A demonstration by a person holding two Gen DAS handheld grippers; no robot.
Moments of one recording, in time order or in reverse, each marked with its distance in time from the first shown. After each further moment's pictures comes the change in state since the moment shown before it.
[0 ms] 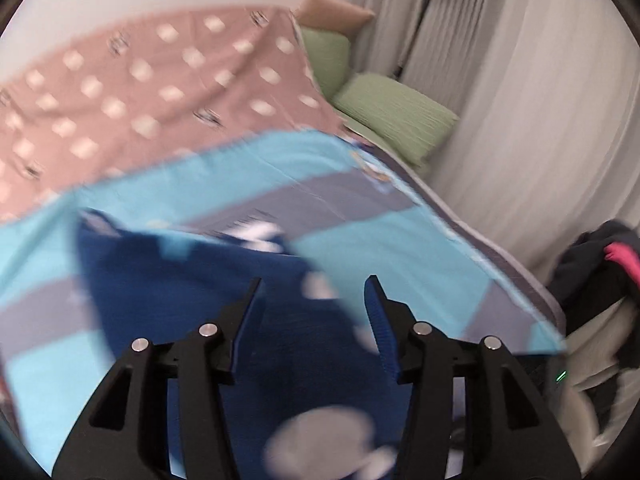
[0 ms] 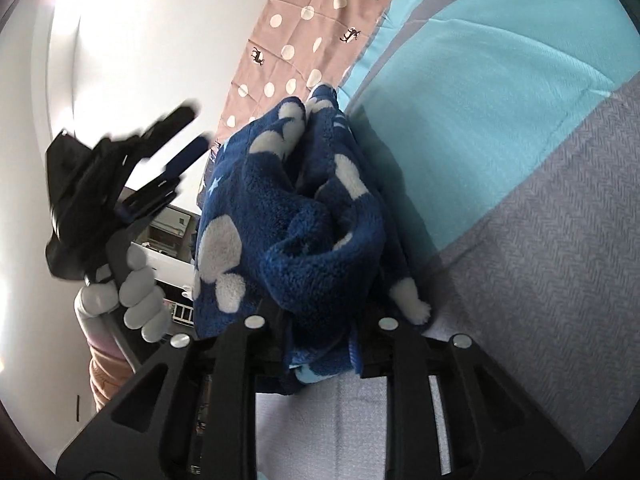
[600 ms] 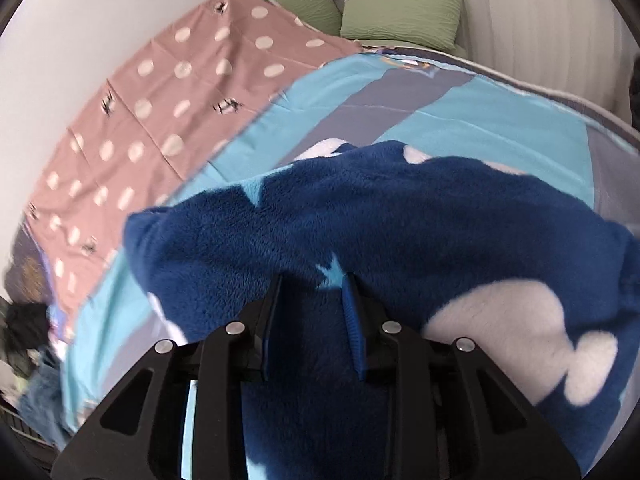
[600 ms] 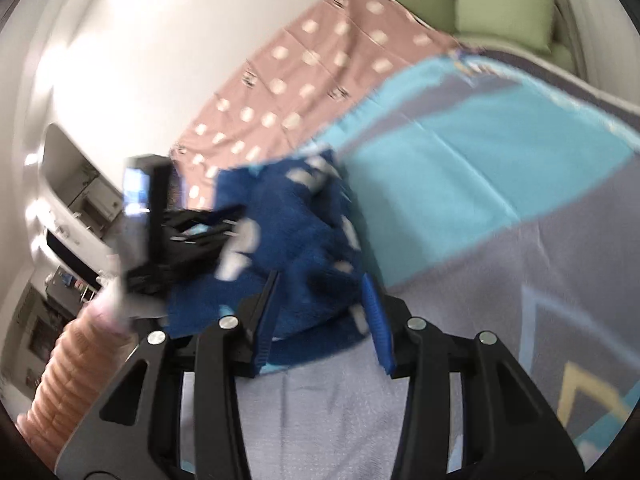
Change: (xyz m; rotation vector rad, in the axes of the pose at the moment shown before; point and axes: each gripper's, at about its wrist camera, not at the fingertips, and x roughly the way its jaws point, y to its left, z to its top) left arm 0.079 -0.003 -0.038 0.390 0.193 0.249; right arm -0.056 0.059 -0.004 -0.312 -0.167 -0.269
